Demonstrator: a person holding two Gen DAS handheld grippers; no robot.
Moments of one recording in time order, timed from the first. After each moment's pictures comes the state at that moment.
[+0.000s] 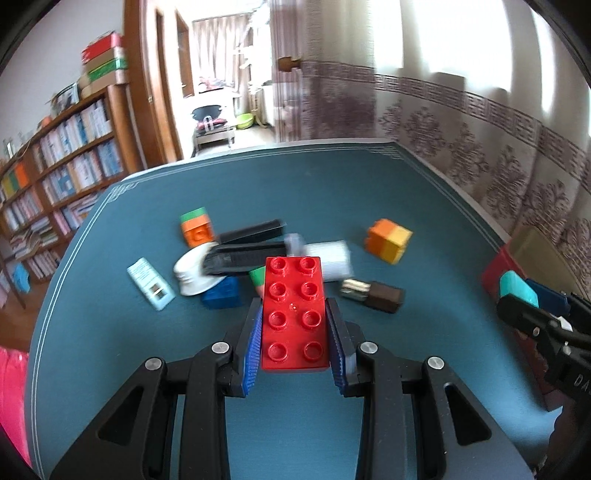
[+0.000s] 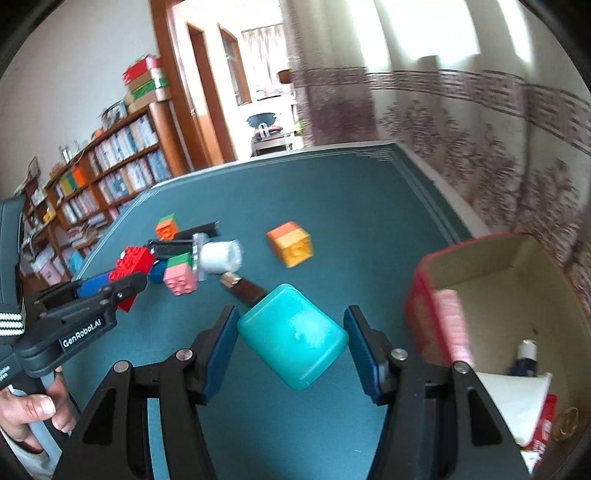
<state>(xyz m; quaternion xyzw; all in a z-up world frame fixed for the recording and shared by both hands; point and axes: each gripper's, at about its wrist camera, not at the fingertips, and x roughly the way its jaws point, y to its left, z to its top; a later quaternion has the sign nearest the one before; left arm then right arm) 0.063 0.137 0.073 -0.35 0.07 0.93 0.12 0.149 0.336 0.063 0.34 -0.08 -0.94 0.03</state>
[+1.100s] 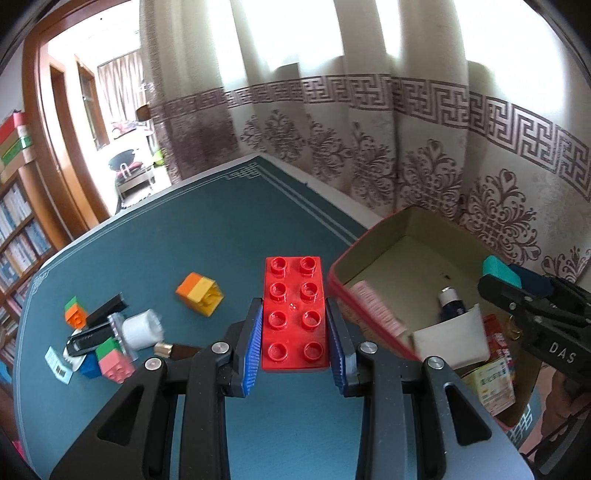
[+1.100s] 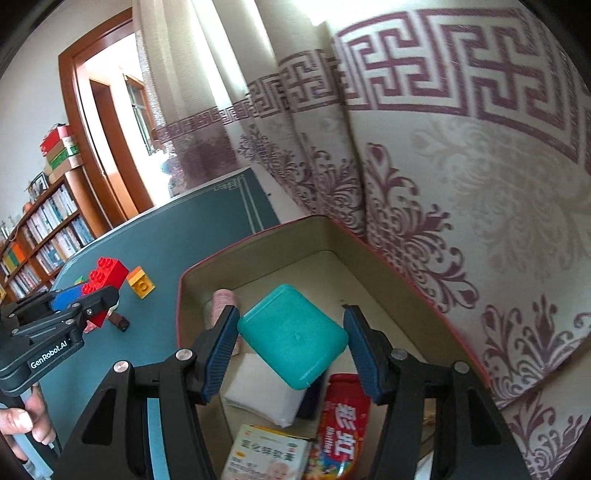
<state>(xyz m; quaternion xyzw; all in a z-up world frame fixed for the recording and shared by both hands) 0.107 0.310 0.097 -0.31 0.16 0.90 0.27 0.235 0.492 0.069 0.30 -0.16 -0.93 -0.14</state>
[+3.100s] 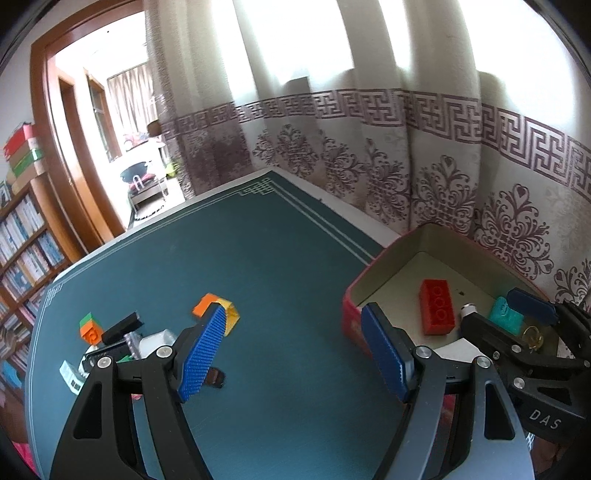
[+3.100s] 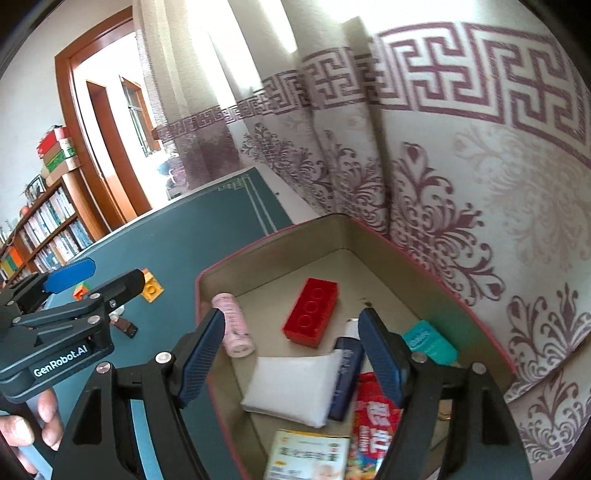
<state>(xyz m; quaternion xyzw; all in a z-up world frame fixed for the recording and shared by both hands) 0.099 0.307 0.107 -0.29 0.16 0.91 0.24 0.220 0.463 0.074 0.30 -0.16 -0.93 -0.14</state>
